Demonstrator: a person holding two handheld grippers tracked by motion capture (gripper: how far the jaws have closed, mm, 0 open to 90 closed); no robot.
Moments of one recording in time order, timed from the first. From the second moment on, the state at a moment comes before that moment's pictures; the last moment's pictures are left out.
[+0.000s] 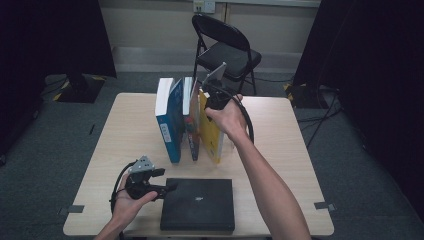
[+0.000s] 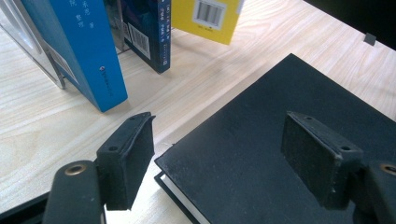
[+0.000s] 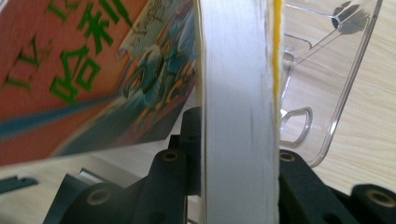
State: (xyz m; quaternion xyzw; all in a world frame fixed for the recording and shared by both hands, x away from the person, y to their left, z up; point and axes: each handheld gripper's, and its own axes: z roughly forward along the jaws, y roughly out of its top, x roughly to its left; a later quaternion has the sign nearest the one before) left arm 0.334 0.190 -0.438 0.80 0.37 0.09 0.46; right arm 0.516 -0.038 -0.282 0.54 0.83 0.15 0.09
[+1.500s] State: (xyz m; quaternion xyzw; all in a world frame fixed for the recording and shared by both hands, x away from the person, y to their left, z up) left arm 0.330 0.185 -0.442 0.81 0.35 0.07 0.46; right arm 0.553 -0.010 -0.298 0.58 0.77 0.20 0.15
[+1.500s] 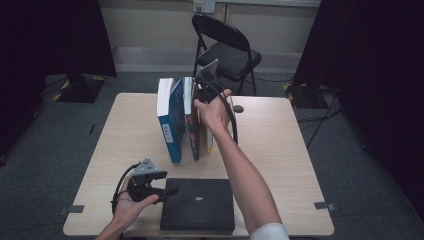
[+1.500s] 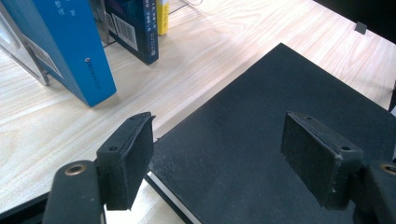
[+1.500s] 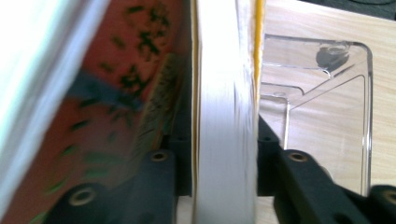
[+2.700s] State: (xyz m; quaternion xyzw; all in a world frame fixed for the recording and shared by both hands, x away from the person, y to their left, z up) left arm 0.331 0.181 -0.443 0.82 0.35 0.07 0.45; right arm 0.500 -0.031 -0.309 0.52 0.79 0.31 0.11
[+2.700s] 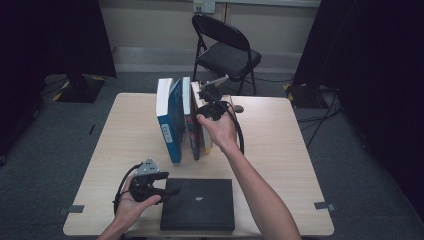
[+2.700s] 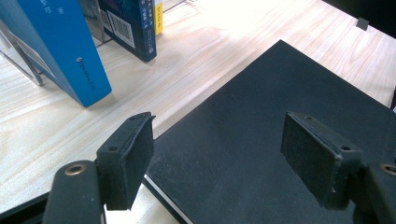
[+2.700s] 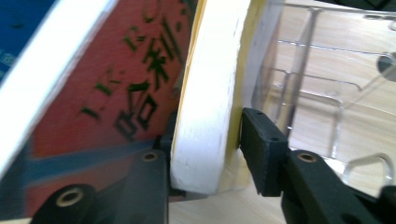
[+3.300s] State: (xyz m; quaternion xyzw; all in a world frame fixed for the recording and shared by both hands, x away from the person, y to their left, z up) left arm 0.331 0.179 -0.443 0.82 0.35 0.07 0.45; right arm 0.479 -0.047 -0.321 0.47 0.81 0.35 0.08
